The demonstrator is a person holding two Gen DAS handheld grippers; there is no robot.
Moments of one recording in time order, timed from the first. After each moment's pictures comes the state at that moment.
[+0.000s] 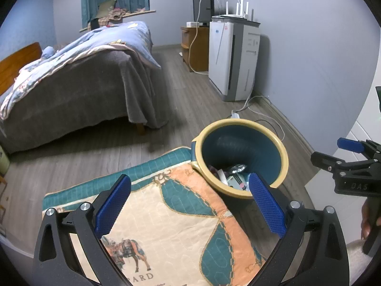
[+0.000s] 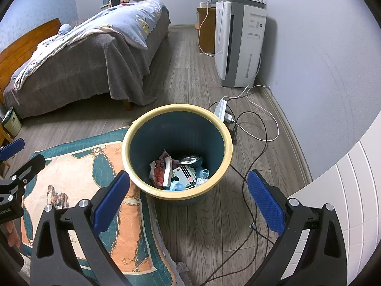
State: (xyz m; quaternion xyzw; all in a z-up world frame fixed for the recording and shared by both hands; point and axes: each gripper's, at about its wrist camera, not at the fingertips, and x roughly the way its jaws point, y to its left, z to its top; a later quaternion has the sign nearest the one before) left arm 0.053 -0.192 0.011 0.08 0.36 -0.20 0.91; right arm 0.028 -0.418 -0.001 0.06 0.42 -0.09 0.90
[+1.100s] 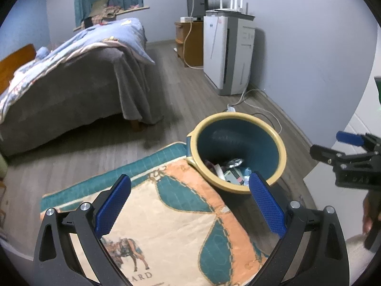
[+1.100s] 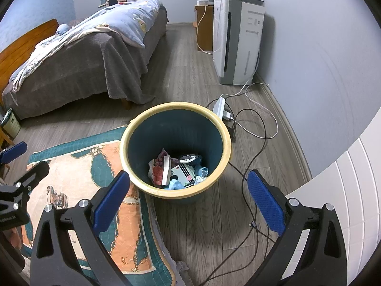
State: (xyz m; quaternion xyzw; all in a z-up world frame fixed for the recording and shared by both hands) left arm 0.050 -0.180 0.002 0.10 0.37 -0.22 0.90; right arm 0.024 -0.424 -0.005 0.06 0.43 -0.09 0.90
